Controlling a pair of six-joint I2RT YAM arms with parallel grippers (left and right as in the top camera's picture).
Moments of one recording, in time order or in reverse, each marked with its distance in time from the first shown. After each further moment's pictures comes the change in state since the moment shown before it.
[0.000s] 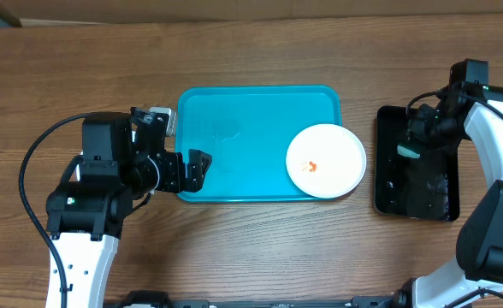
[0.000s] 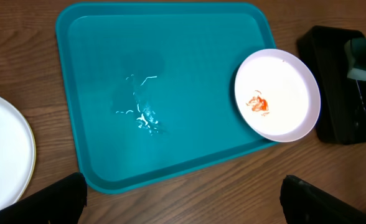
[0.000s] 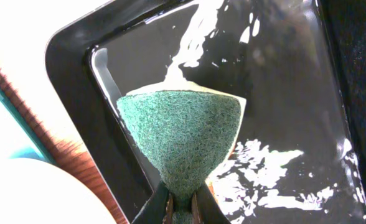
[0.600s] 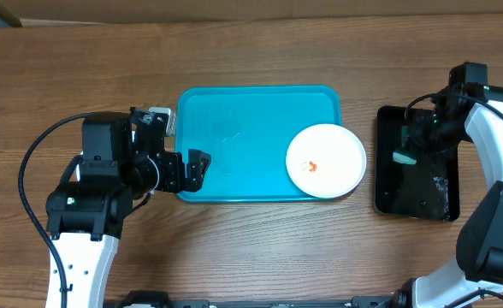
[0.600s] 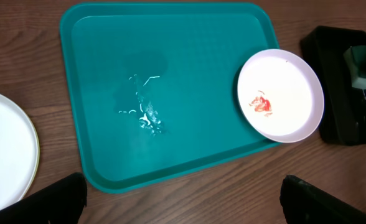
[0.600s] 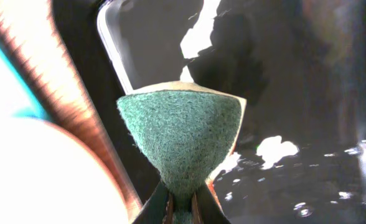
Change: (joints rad) left arm 0.000 0.000 0.000 0.000 -0.011 0.000; right arm 0.004 -0.010 0.000 -0.075 -0.093 -0.090
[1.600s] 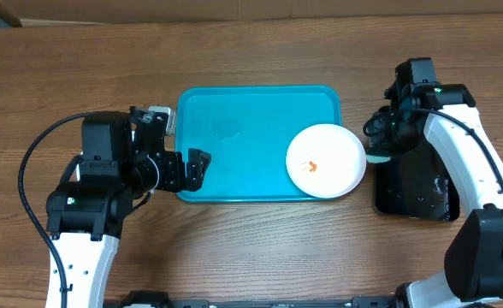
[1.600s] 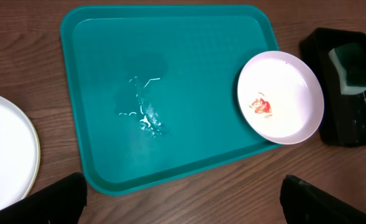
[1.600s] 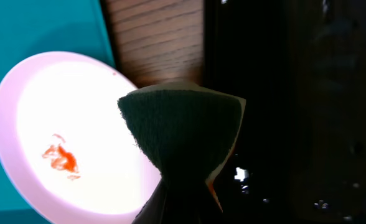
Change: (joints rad) left arm 0.000 0.000 0.000 0.007 0.000 0.000; right arm 0.257 -0.079 -0.015 0.009 0.151 -0.020
